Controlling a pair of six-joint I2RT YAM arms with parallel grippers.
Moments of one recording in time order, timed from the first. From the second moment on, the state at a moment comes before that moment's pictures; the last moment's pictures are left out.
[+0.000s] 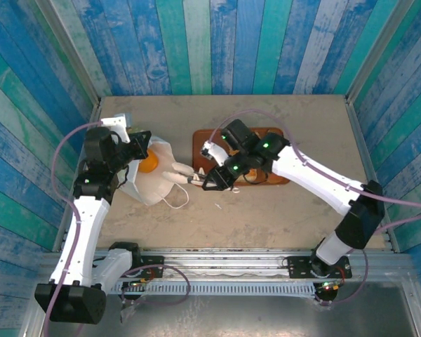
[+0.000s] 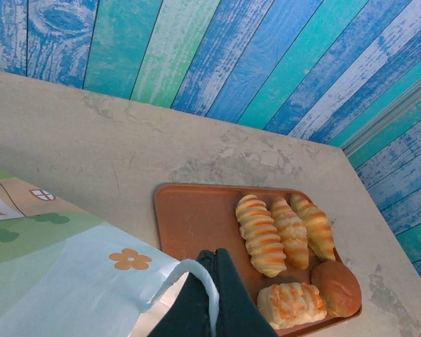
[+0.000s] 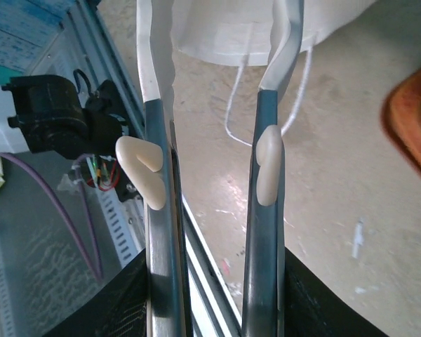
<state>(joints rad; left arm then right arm) -0.05 0.92 0.94 -0.35 0.39 -0.36 0.85 1.63 1.51 -0.88 -0.54 0.13</state>
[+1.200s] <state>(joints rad) -0.05 0.95 0.94 -0.32 0.44 -0.37 0.95 2.00 1.69 -0.55 -0.37 0.57</state>
